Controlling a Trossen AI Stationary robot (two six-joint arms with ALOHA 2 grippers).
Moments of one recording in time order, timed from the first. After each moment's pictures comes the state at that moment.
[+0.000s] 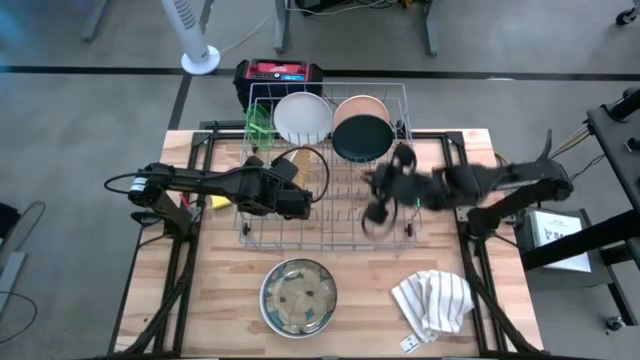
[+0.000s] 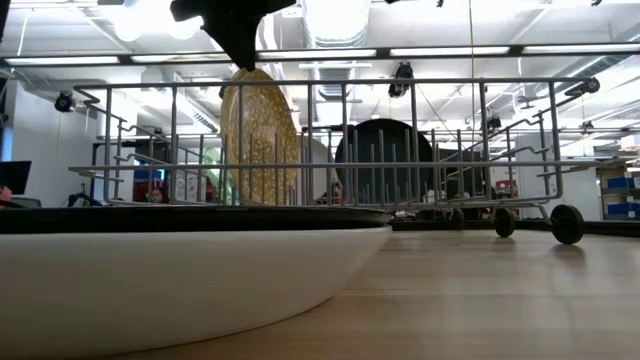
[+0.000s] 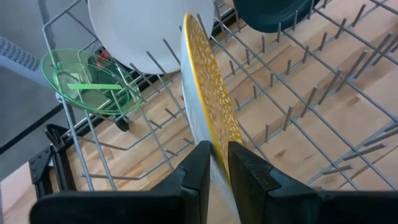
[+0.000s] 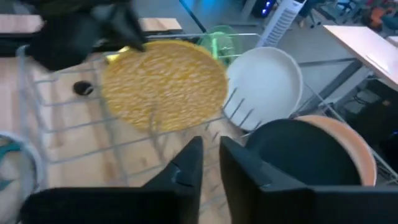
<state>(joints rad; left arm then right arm) -0.11 1.70 1.72 -1.41 -0.75 -0.95 0.18 1.36 1.43 -0.74 0.67 0.15</state>
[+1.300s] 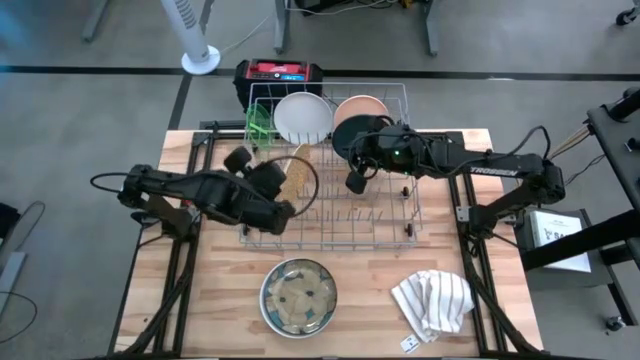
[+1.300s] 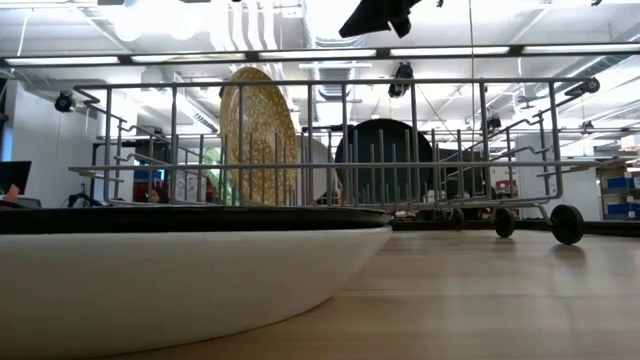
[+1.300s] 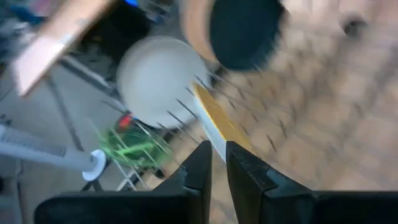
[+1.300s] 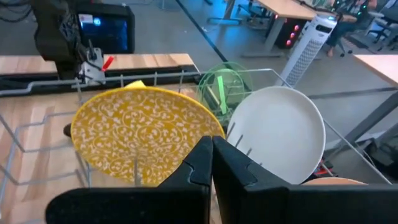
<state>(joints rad) -0.28 1.64 1.91 -1.57 -0.92 -0.71 -0.15 1.42 1.33 -0.31 0.26 -0.11</state>
